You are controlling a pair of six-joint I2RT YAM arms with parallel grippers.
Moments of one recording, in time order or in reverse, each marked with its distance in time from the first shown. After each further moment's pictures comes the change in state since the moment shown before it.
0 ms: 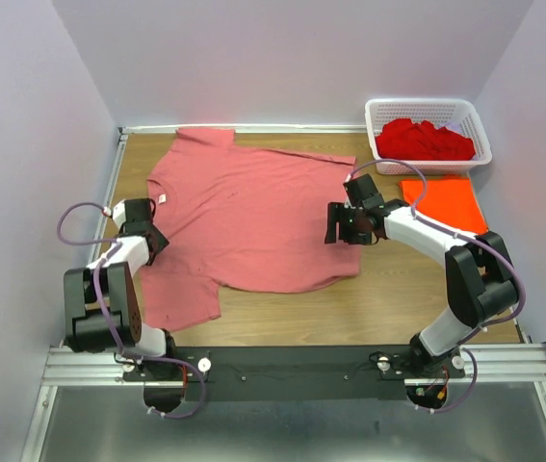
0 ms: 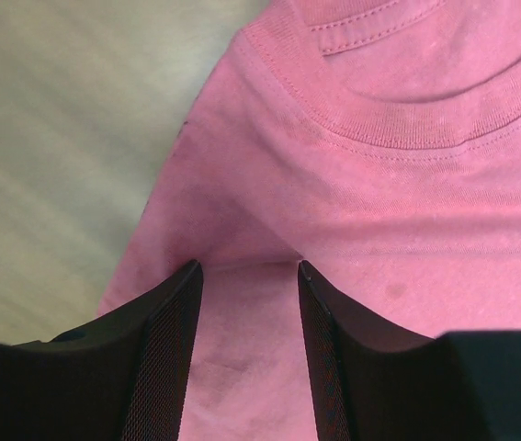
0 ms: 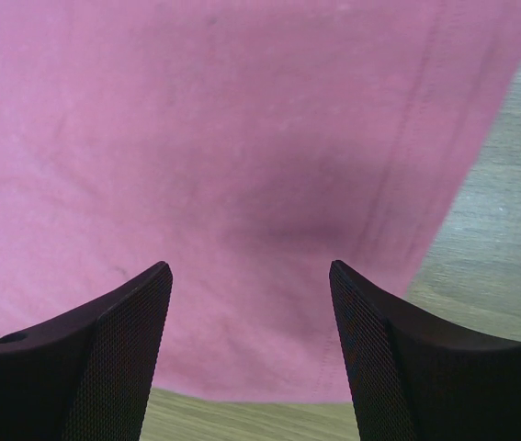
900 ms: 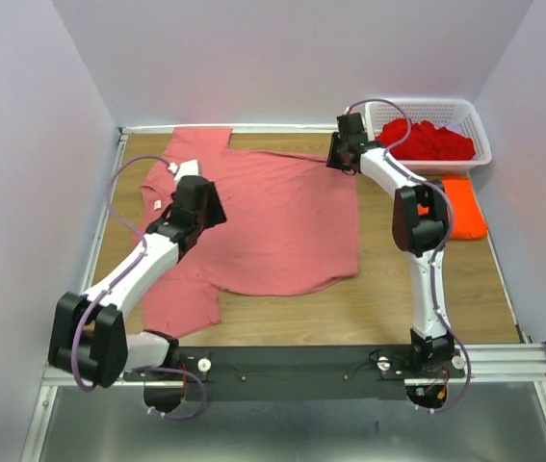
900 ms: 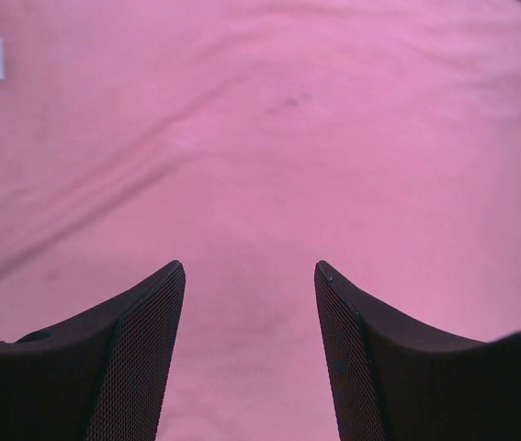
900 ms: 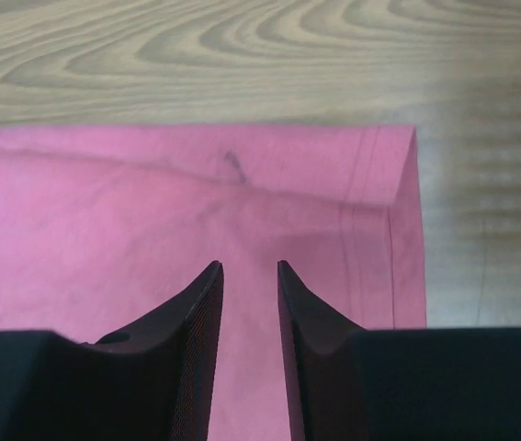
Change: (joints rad) left arm -0.438 -0.240 0.138 -0.052 0.002 0.069; right arm -0.147 0.690 0.911 0.047 0.137 -0.035
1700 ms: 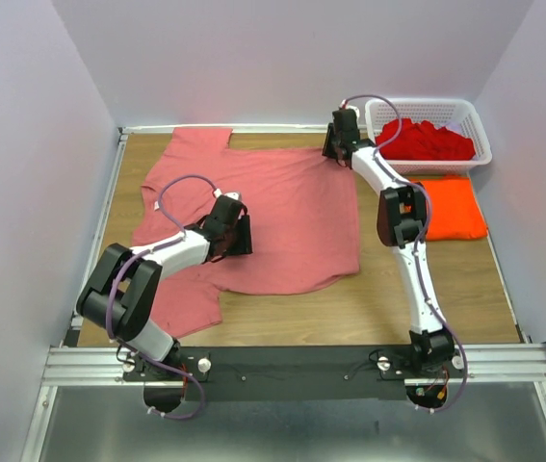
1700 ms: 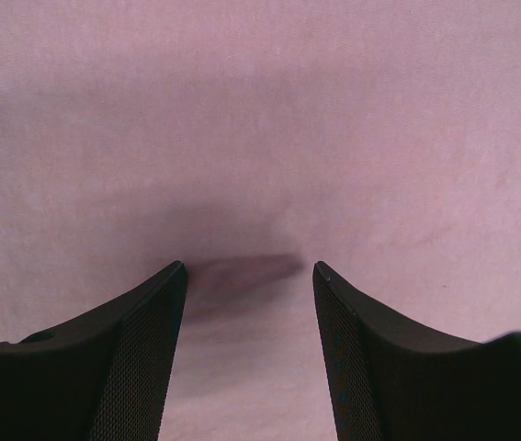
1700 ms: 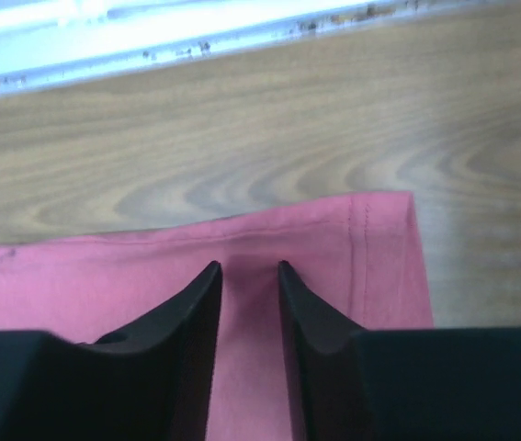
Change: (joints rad) left arm -0.192 0.317 -0.053 0.082 0.191 0.007; right arm -0.022 0.325 0.389 0.035 0.052 -0.028
